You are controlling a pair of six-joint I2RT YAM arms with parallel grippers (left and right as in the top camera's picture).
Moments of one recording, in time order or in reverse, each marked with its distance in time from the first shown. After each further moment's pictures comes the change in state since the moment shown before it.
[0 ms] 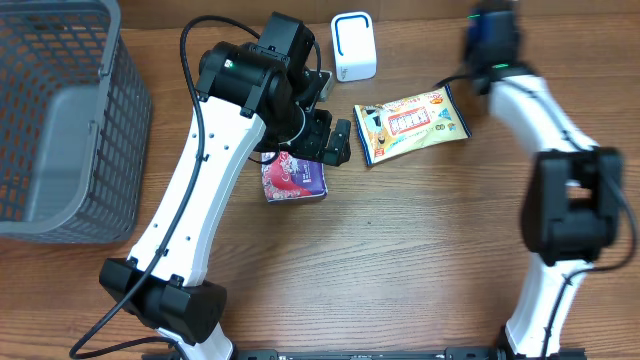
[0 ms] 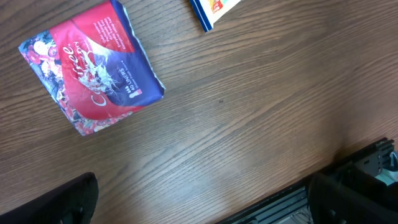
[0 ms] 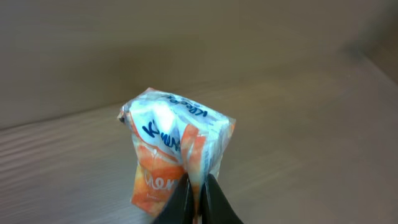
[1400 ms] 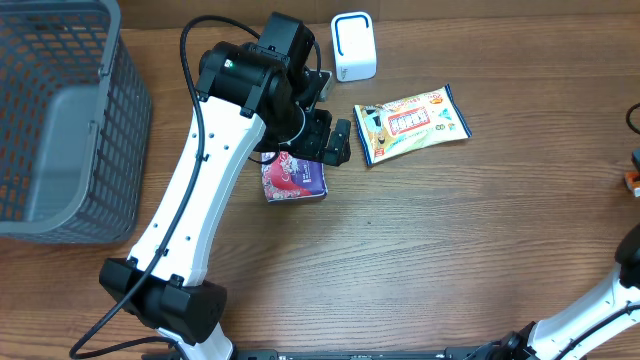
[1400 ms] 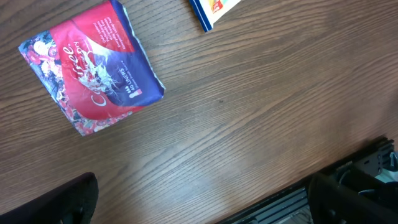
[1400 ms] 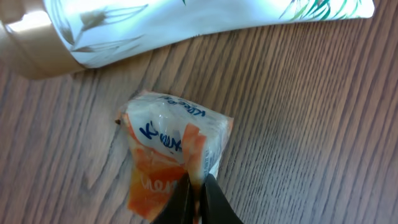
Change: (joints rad) left arm 0.000 0.000 0.000 0.000 0.000 0.000; right arm -0.681 -0.061 -0.135 -0.569 -0.119 0.441
